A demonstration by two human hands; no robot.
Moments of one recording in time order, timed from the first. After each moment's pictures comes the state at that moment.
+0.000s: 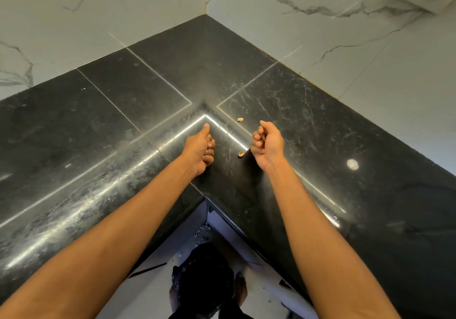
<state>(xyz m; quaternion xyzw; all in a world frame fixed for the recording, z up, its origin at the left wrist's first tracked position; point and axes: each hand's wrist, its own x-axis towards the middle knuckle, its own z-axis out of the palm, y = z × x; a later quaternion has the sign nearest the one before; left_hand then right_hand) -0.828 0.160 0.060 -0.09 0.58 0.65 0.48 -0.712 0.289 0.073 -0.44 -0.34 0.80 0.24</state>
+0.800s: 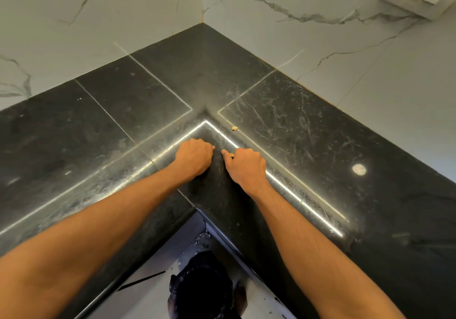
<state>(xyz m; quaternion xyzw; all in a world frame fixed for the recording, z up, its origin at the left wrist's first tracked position) -0.839 0.176 0.052 0.51 0.86 -0.10 0.01 -0.717 0.269 0.045 -0.36 -0.93 0.10 0.03</state>
